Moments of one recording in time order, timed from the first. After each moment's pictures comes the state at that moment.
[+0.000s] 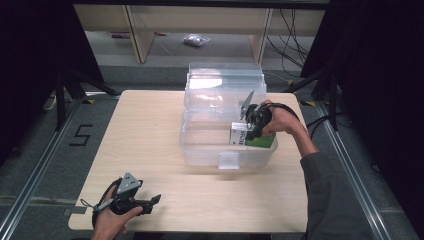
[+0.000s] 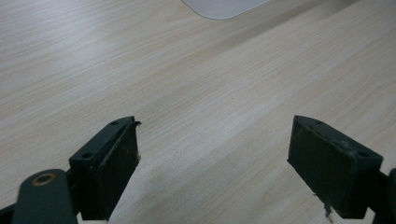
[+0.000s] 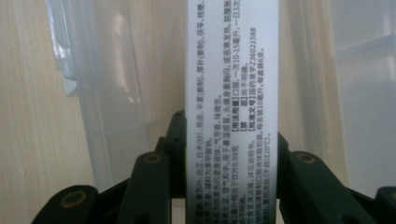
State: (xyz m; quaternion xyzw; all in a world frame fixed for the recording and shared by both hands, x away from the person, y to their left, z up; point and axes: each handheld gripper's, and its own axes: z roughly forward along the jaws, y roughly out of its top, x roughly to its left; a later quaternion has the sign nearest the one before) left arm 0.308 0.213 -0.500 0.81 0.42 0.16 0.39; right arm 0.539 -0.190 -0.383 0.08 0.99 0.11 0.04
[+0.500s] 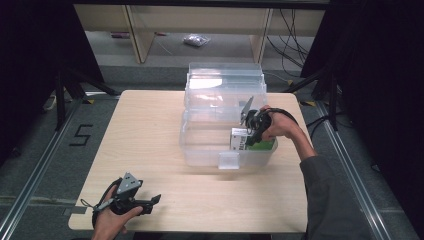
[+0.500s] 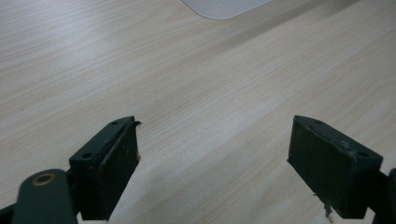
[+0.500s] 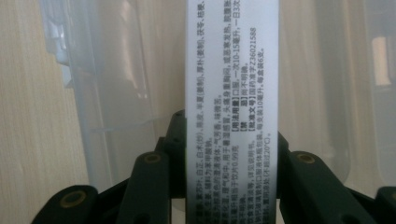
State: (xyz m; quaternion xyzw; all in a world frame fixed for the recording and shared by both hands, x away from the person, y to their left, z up) left arm 0.308 0.213 -0.501 0.80 0.42 0.17 0.39; right arm 0.537 -0.192 -0.403 0.07 0.99 0.11 0.03
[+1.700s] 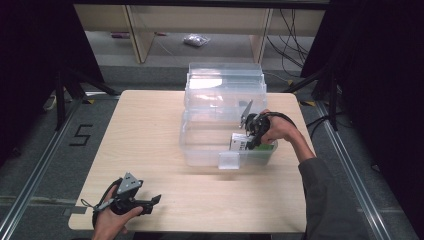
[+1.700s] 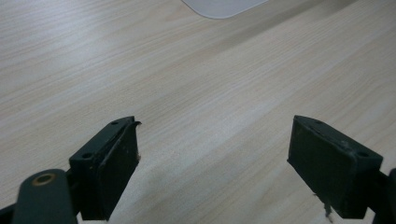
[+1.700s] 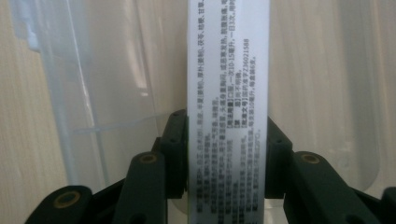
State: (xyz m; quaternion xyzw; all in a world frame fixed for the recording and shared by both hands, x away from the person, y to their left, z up) left arm 0.308 0.213 -0.501 0.81 0.42 0.16 0.39; right arm 0.538 -0.194 -0.419 0.08 0.99 0.11 0.01
